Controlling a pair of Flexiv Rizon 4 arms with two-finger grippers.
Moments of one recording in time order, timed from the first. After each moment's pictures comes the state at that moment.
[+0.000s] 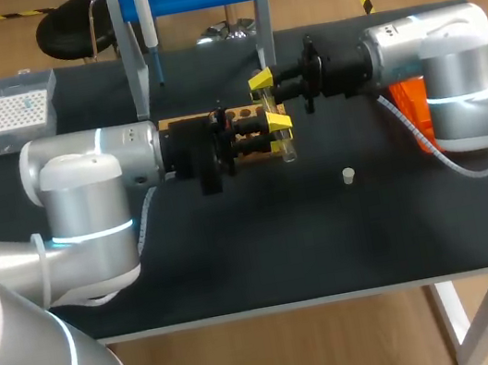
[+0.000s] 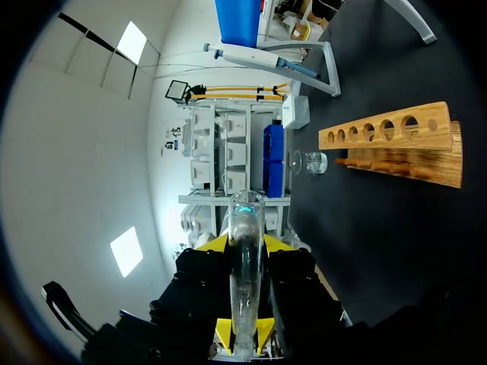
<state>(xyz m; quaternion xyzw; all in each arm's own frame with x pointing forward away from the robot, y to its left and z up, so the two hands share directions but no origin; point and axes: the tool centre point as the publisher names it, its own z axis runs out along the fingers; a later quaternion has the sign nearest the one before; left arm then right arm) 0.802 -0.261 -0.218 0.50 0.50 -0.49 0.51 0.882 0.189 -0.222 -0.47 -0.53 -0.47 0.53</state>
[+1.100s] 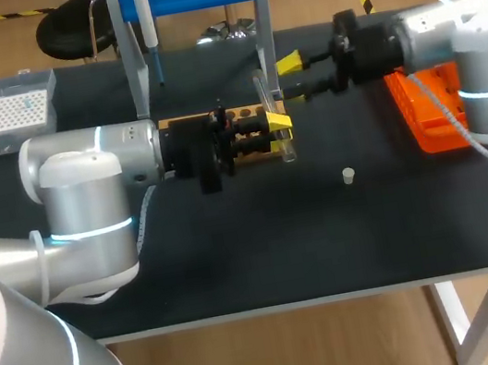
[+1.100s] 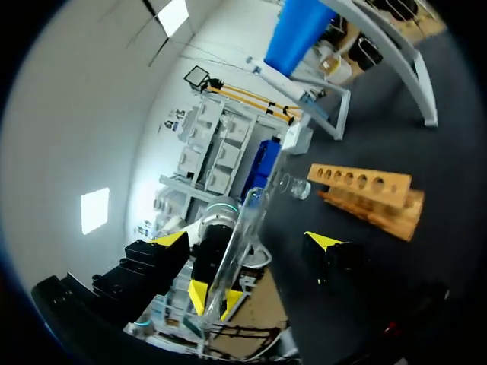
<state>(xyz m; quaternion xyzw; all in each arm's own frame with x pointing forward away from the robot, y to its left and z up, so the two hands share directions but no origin) 0.802 -0.261 -0.218 0.50 0.50 -0.49 0.50 0.887 0.129 -0.221 -0.40 -0.63 -0.55 0.38</state>
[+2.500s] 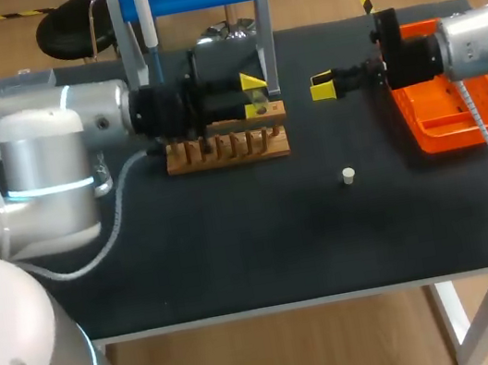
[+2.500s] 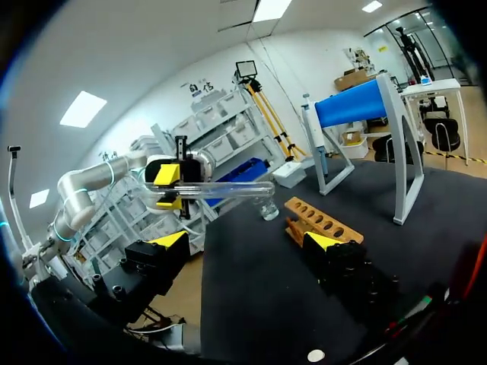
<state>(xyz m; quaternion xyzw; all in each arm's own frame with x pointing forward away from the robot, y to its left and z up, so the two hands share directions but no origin) 0.822 -0.231 -0.161 0.35 0.62 -0.63 0.31 0.870 0.093 -0.232 -0.25 -0.73 -0.61 0.15</state>
